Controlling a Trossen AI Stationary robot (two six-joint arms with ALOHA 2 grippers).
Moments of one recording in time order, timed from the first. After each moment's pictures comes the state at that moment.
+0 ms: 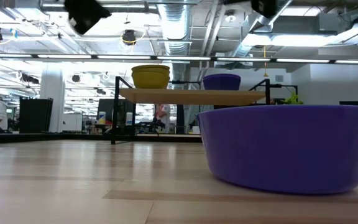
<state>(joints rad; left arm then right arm) -0.34 0.86 0.80 -0.31 -0.19 -0.38 0.27 1.33 1.21 -0.51 0.26 0.59</state>
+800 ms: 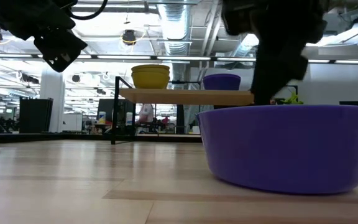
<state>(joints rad) -0.50 0.83 0.40 0.17 -0.25 -0.47 0.45 1.78 1.21 -0.56 0.11 0.85</state>
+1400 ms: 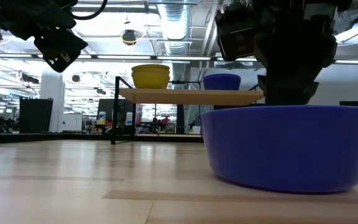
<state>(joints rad) -0.50 0.83 0.40 0.20 -0.25 -0.48 0.46 1.88 1.21 -0.48 -0.03 0.85</state>
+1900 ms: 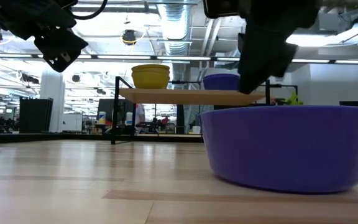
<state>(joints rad) -0.50 0.83 0.40 0.20 -0.25 -0.48 0.46 1.88 1.32 -0.48 -0.03 0.73</state>
